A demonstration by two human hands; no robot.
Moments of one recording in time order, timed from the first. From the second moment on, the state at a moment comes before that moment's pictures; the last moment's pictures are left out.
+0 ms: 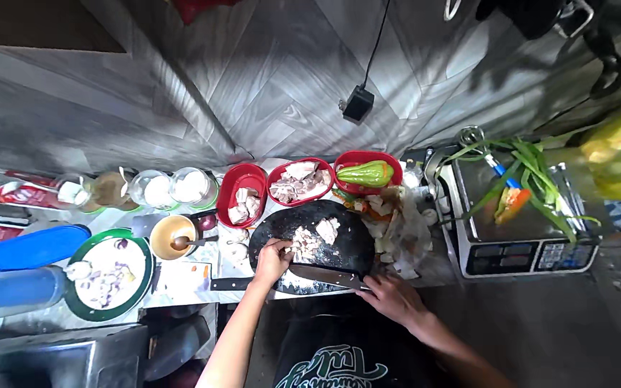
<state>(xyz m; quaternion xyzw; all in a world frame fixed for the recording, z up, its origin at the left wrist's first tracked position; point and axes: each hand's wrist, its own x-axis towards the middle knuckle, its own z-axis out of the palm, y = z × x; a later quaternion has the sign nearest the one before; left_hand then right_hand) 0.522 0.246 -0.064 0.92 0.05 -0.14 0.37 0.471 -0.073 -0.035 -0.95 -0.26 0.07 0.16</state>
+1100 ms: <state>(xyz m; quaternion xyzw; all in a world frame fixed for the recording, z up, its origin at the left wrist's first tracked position) 0.501 0.195 -0.084 0.98 -0.03 0.00 0.18 0.460 -0.086 -0.044 -0.96 -0.12 0.11 0.23</state>
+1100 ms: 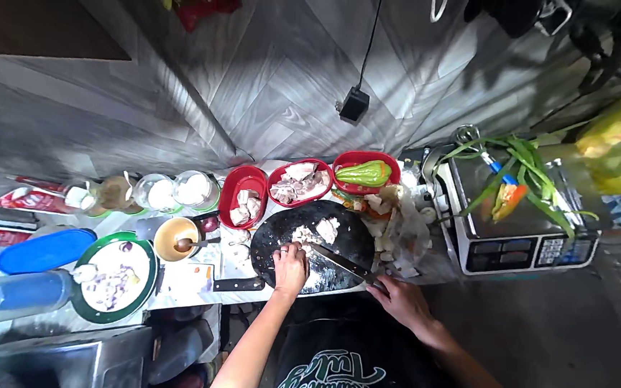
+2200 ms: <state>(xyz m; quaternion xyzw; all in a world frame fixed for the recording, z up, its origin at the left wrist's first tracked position) 0.476 0.205 -0.090 0.93 0.09 0.03 0.36 0.454 -0.102 -0.035 -0.96 -0.09 0.11 0.25</state>
